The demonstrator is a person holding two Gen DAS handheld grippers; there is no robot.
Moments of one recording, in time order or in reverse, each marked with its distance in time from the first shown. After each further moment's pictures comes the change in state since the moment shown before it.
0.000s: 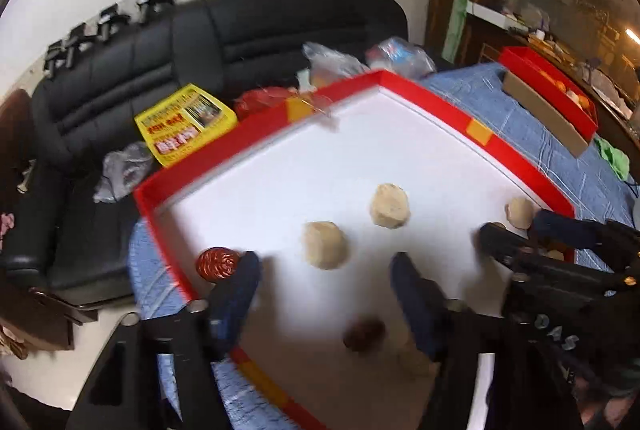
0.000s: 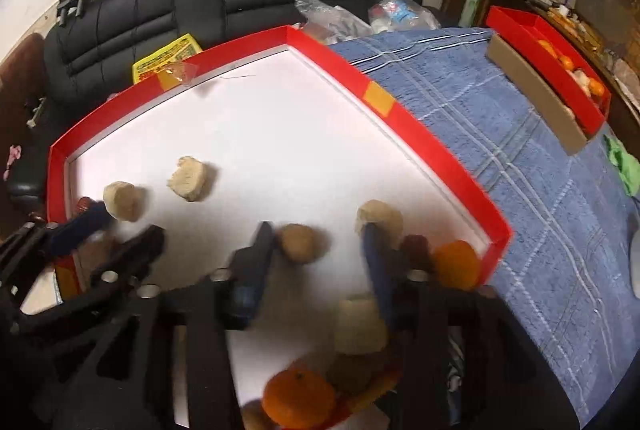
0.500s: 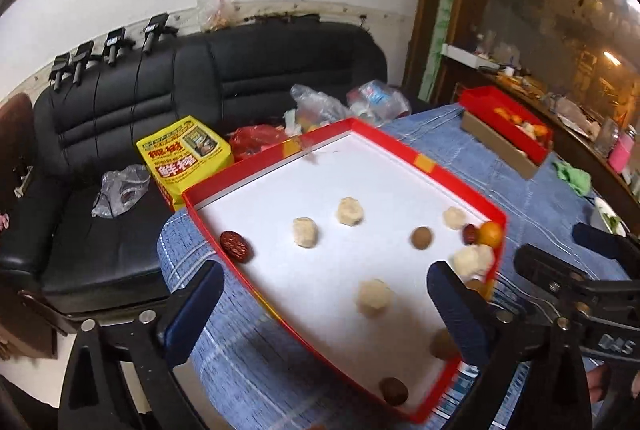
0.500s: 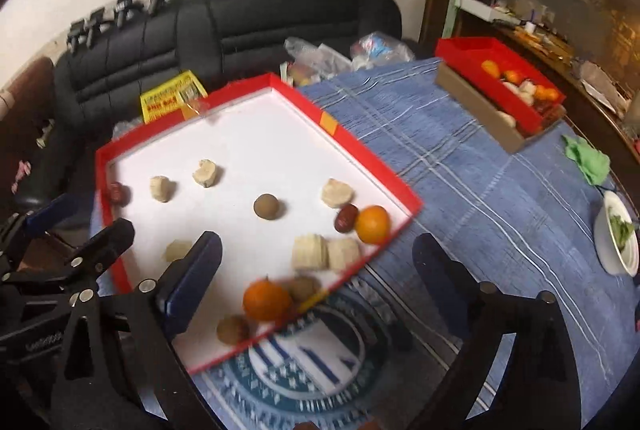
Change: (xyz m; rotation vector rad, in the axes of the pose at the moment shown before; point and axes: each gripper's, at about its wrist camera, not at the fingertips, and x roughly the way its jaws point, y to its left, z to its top) left arm -0.090 -0.001 -0.031 -0.002 -0.139 -0.090; right arm -0.100 -0.030 -0.044 0.026 -0.153 0.006
